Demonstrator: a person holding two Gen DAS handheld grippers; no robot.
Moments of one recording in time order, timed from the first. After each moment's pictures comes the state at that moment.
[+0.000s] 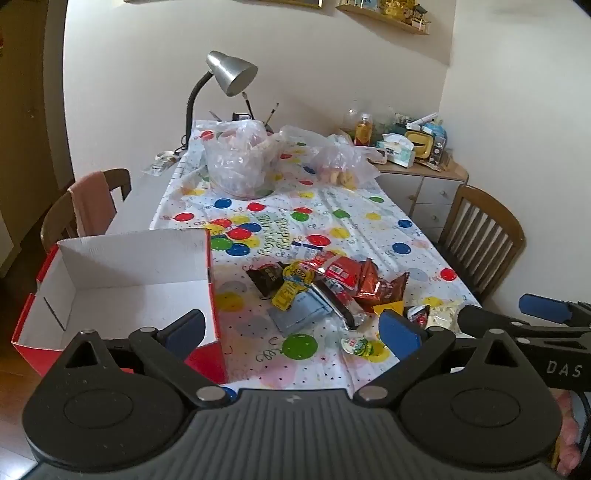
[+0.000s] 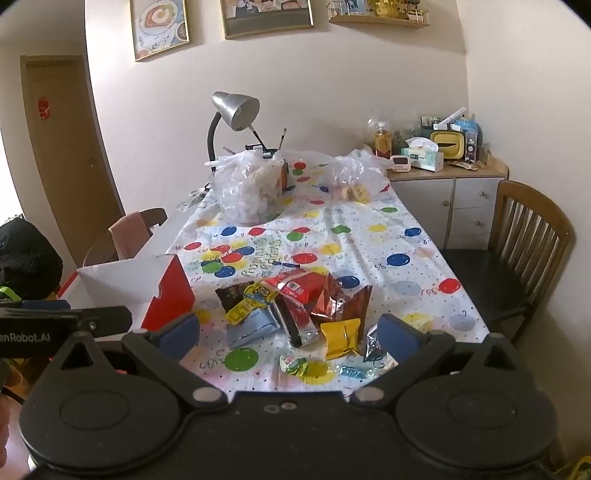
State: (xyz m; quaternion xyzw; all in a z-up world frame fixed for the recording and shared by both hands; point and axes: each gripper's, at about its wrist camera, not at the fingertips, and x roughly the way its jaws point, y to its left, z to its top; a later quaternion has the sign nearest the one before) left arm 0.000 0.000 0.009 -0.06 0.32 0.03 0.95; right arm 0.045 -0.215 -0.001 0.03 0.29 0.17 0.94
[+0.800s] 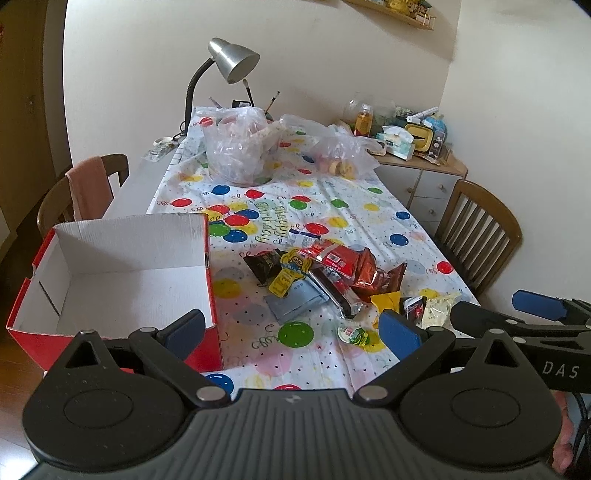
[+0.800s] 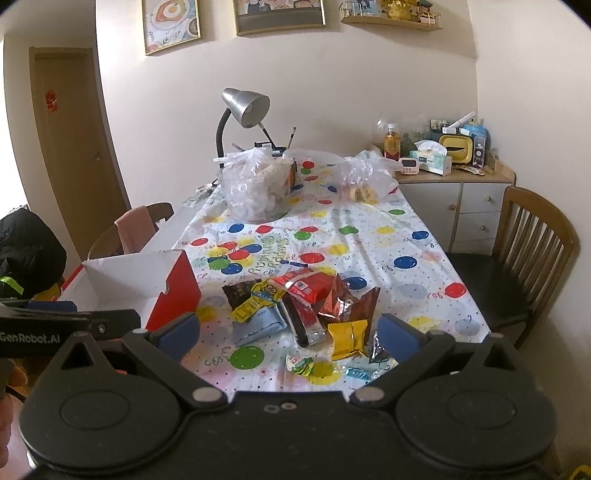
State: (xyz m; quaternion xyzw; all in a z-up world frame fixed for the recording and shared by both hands) left arm -0.003 0.004 0.002 -0.07 0.33 0.02 0.94; right arm 0.044 -0.208 0.002 0.02 0.29 0.18 0.94
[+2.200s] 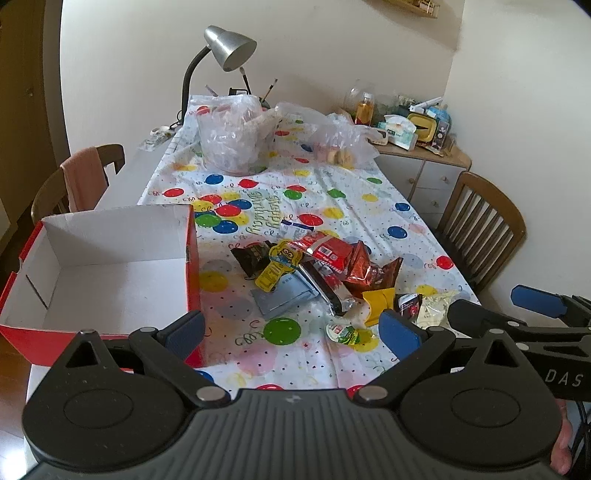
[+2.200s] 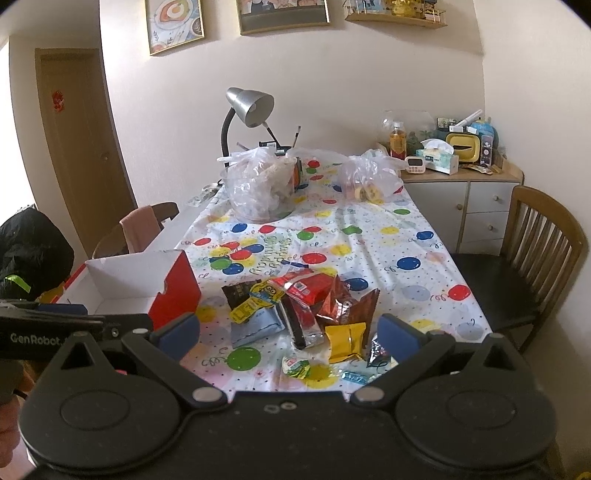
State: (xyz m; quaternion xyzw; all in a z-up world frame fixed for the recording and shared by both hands) left arm 0.020 -0.018 -0.001 -0.08 0.35 0.03 0.93; right arm 0.052 -0.219 -0.001 0.02 0.29 0.20 0.94
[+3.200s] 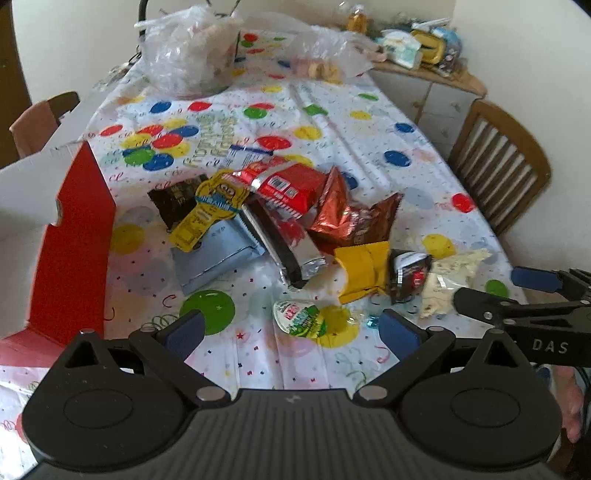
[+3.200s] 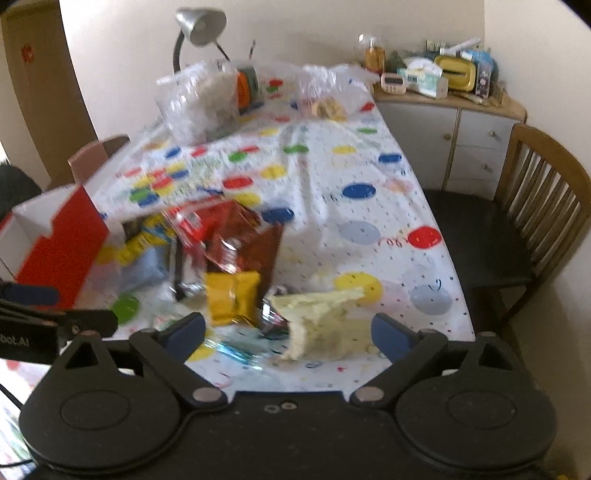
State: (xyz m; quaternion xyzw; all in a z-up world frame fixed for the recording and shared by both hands) left arm 0.142 -0.091 -0.104 -0.06 0.46 0.03 0.88; right arm 0.184 -0.300 -0.104 -0.01 0.41 0.20 0.89
